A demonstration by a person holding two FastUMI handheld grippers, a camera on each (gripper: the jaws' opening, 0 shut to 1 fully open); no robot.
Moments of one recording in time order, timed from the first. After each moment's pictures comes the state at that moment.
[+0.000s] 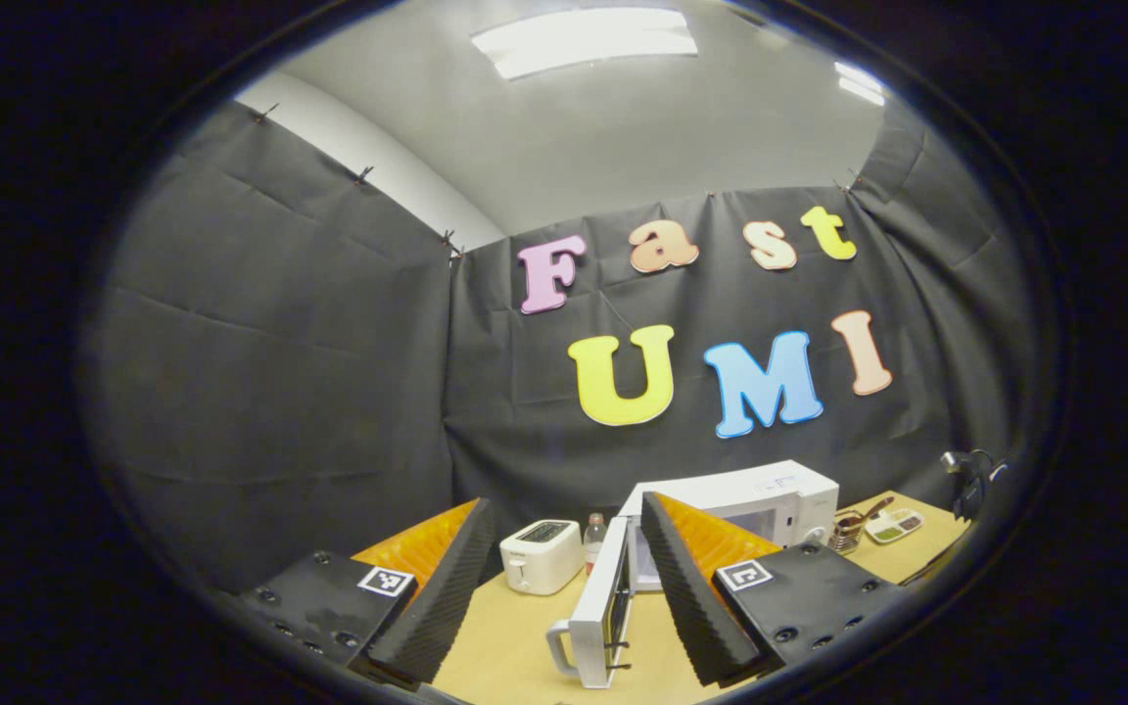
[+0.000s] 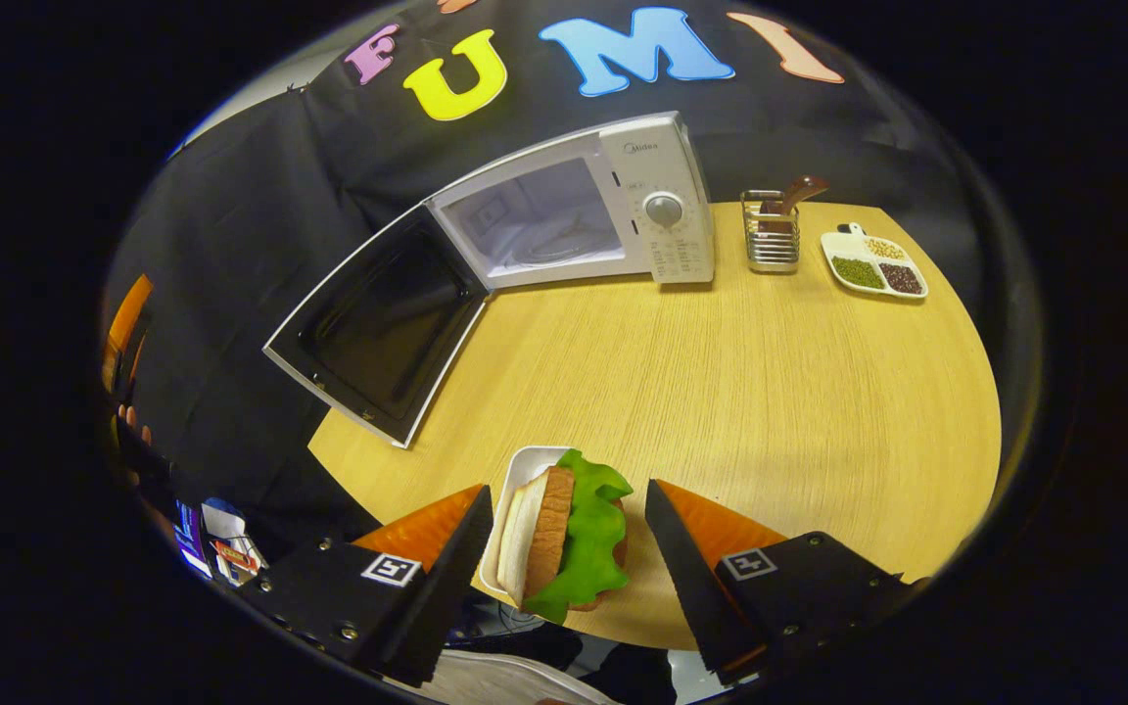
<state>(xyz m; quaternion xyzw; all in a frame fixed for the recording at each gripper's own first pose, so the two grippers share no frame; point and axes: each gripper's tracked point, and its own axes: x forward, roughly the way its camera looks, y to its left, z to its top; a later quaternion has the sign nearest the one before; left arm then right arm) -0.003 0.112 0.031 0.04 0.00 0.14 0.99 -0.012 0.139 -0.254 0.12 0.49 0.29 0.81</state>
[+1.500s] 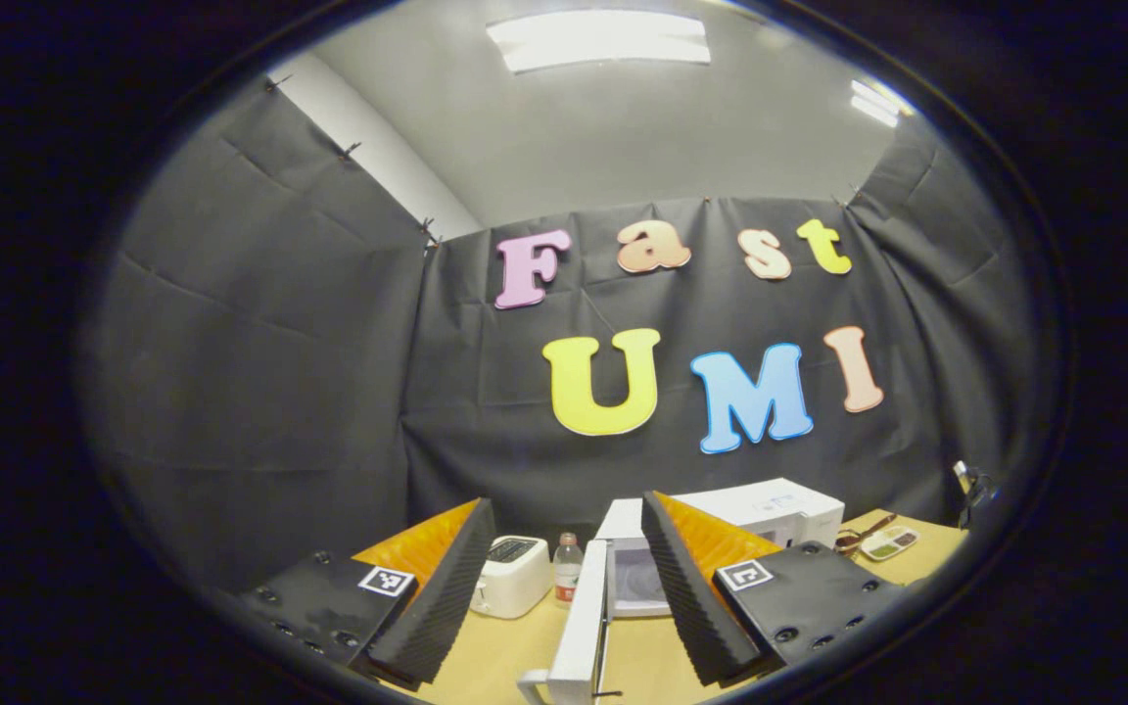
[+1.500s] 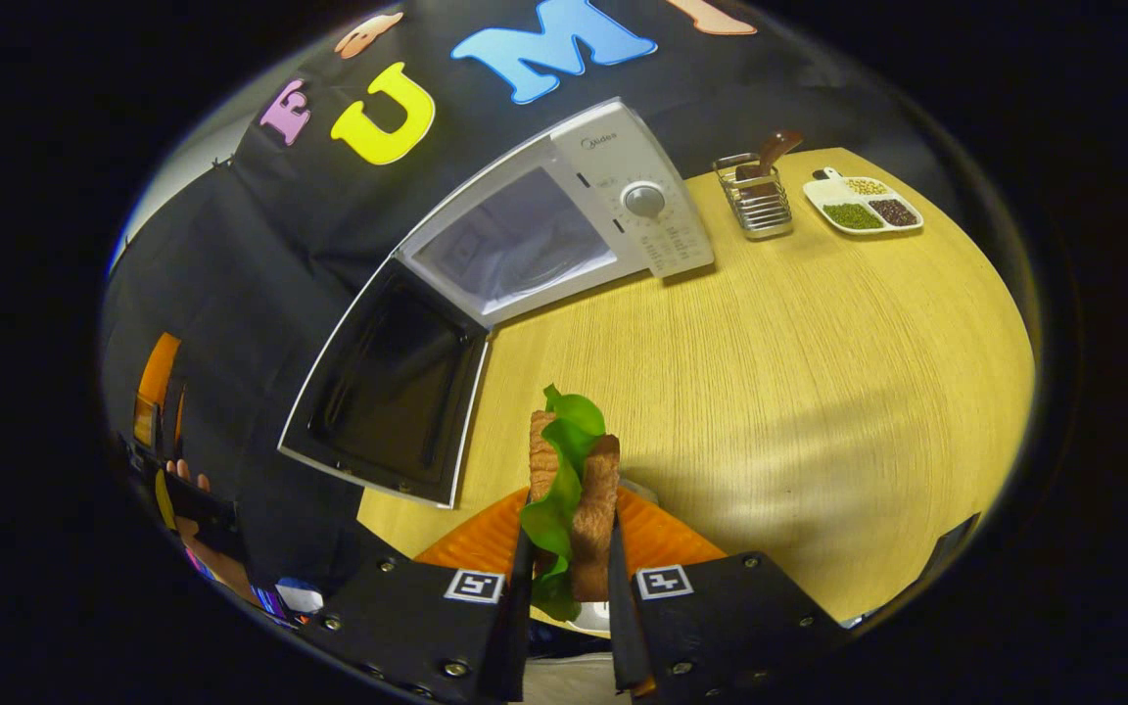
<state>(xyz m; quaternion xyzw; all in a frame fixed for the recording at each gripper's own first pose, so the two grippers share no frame) 0.110 0.143 0.003 0.01 -0.02 0.07 1.00 0.029 0.192 -0.233 0.25 0.48 0.23 0.81</state>
